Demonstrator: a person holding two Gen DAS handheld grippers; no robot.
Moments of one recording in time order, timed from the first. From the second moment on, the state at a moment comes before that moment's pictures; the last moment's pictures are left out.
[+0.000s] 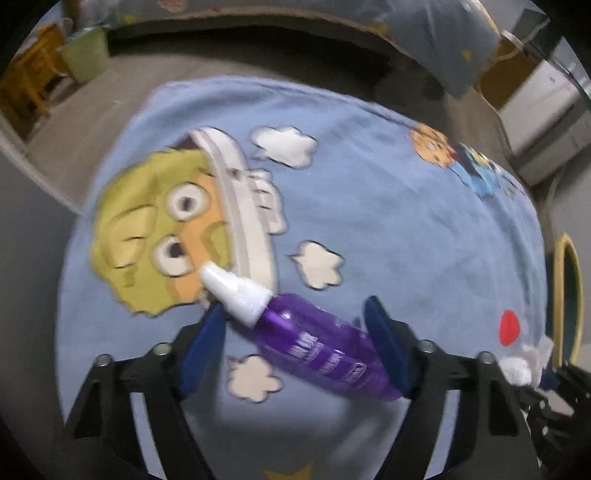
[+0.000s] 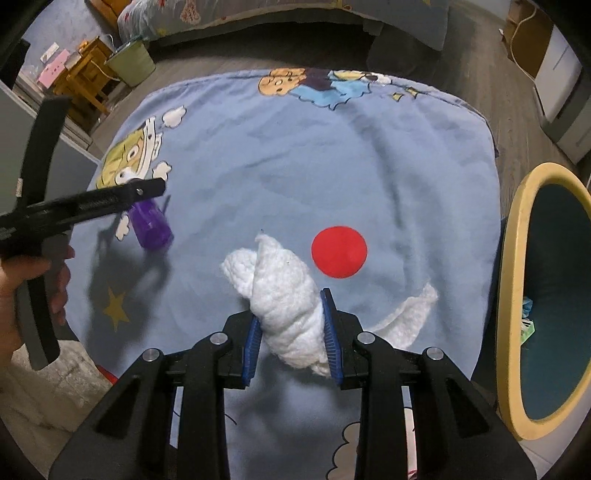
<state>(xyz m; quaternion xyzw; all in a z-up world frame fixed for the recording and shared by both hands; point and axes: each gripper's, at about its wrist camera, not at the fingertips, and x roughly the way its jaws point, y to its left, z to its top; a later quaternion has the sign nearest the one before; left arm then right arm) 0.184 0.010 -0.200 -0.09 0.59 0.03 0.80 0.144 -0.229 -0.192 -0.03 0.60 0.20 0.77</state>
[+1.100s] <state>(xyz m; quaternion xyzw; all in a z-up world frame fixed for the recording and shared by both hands) 0.151 -0.111 -0.085 0.15 0.39 -0.19 0.89 0.150 -0.273 -0.115 0.06 0.52 0.13 0.84</state>
